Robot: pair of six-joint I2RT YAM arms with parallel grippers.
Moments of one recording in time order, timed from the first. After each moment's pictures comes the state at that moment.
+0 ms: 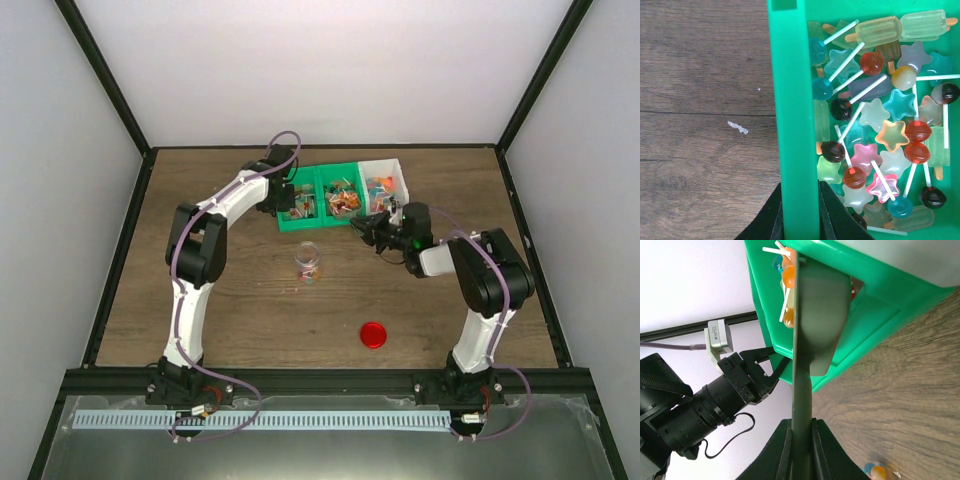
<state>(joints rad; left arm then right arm) -0.40 2.24 1.85 -0.80 -0.12 -0.44 0.28 1.83 0.72 0.77 -0.64 1.45</state>
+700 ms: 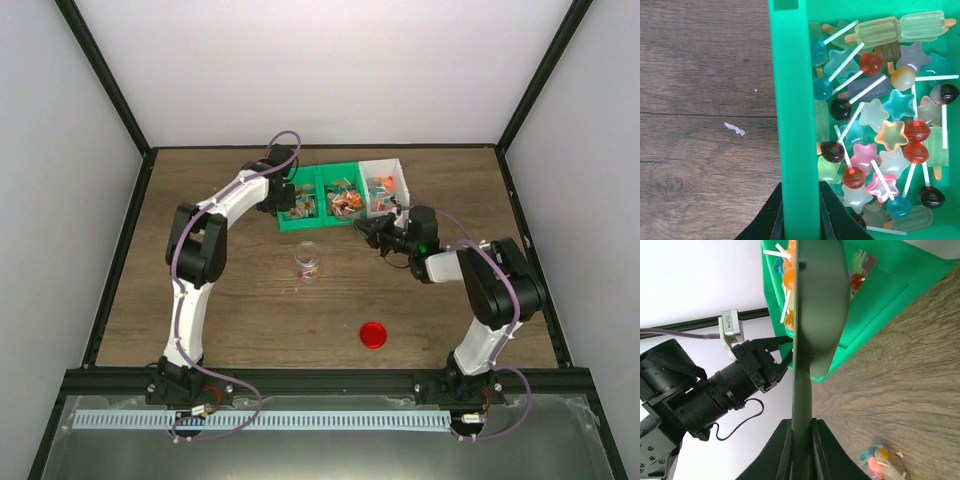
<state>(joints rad) -0.40 2.24 1.85 -0.80 -0.12 -0.44 0.27 1.74 0.65 0.77 -0.64 1.45</state>
